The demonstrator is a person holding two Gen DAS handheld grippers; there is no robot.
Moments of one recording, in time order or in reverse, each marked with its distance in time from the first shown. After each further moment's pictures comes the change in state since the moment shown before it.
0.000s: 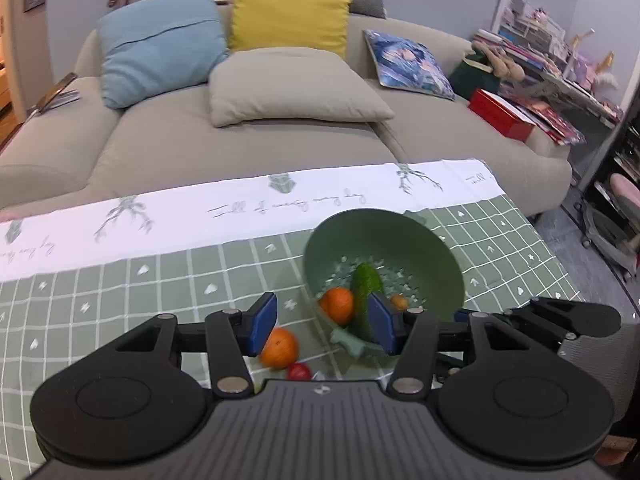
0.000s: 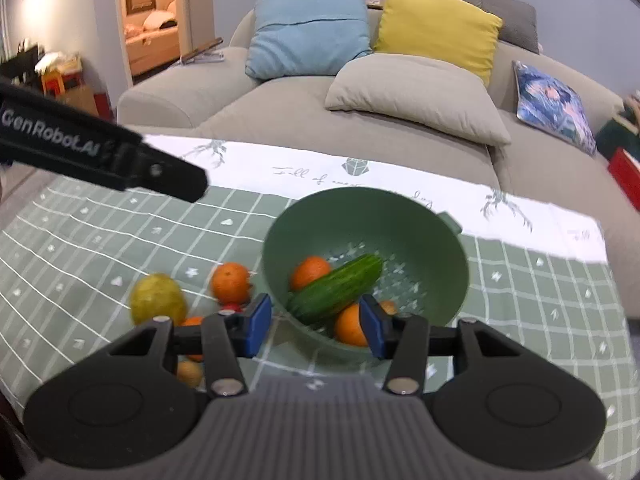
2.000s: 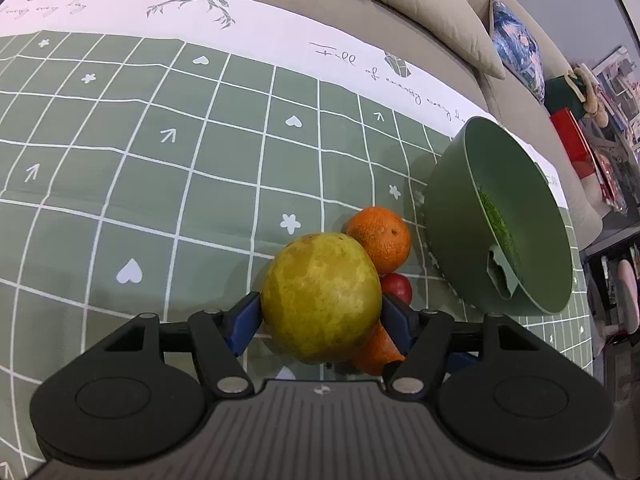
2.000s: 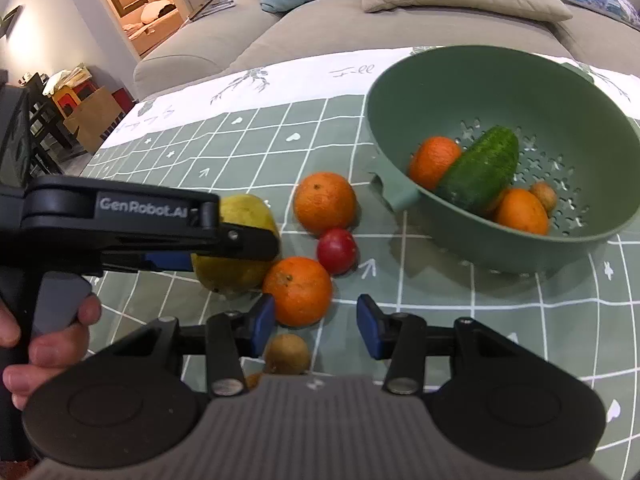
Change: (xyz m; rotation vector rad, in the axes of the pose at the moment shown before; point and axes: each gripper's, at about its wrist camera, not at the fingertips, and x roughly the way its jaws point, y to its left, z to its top) left arm 0.108 0.108 -0.089 -0.450 0.238 -0.080; right arm 0.099 0.051 -0.039 0.201 0.188 0.204
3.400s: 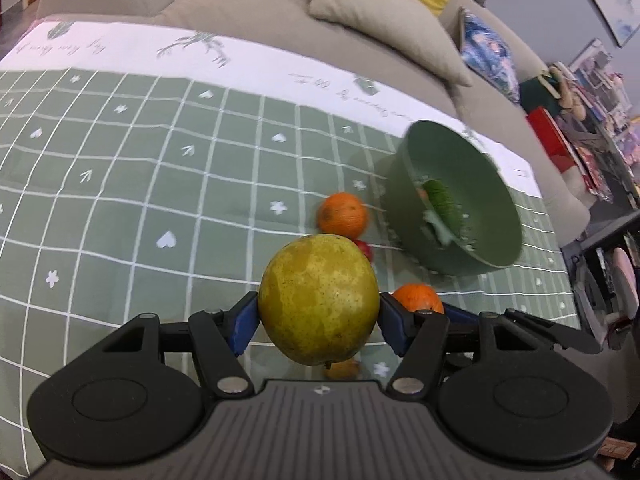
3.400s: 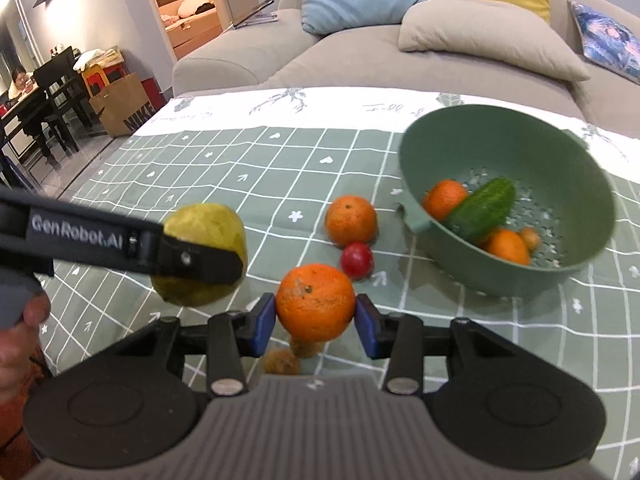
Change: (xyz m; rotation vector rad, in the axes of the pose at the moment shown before) left arm -0.077 -0.023 -0.037 0.072 -0.069 0.004; right arm -0.050 0.020 -0.009 -0.146 -0.064 -0.002
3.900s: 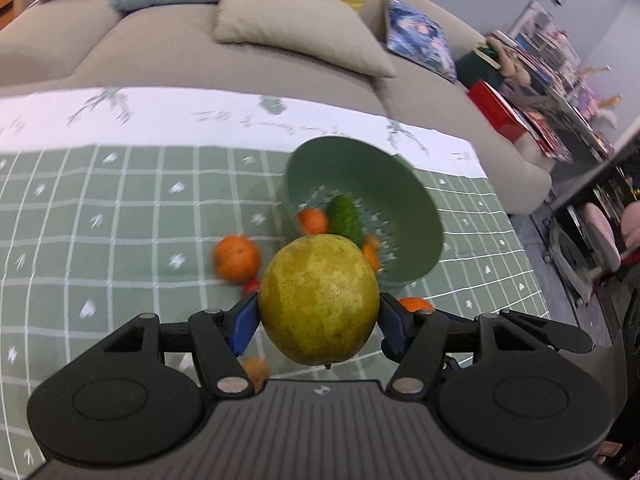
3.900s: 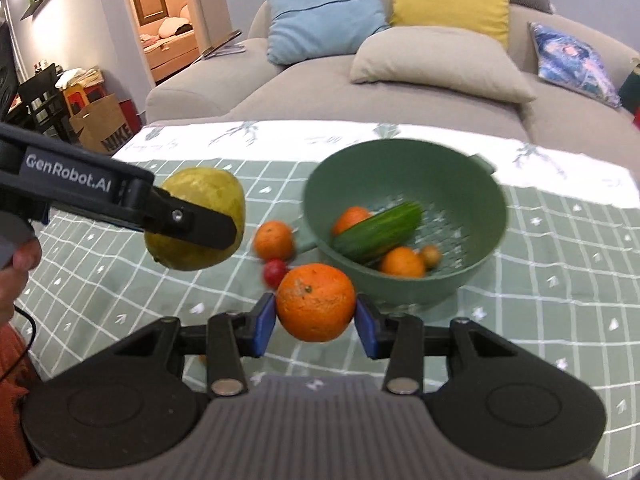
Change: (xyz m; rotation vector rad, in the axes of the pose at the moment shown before) left arm 0.003 -0.085 0.030 0.189 -0.006 -0.070; right arm -0.064 -0.054 -0.001 -0.002 -0.075 -0.086
